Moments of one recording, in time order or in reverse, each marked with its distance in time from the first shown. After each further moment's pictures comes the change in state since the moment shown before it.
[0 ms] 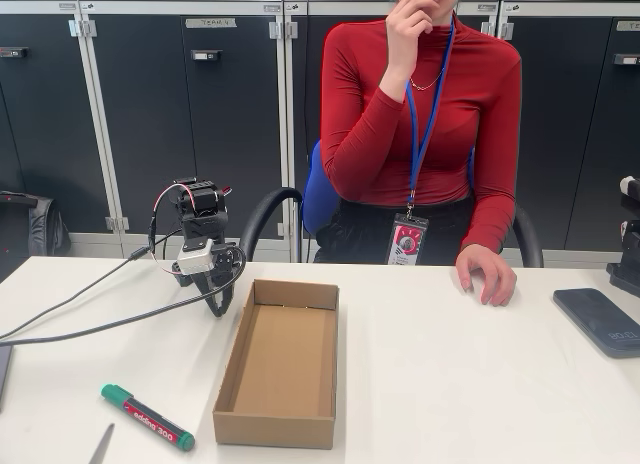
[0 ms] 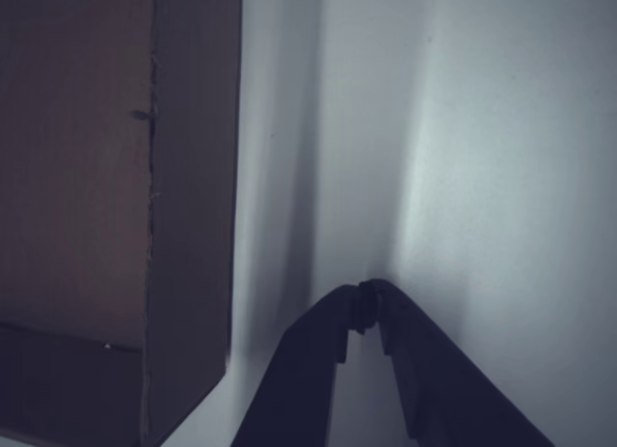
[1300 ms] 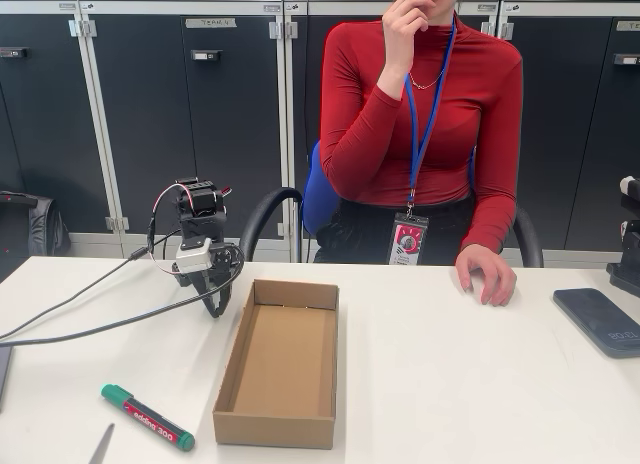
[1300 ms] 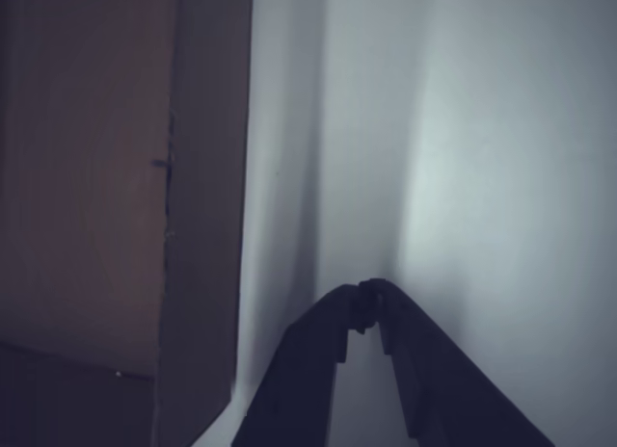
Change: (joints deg) arm 2.1 0.0 -0.1 -4.0 -1.1
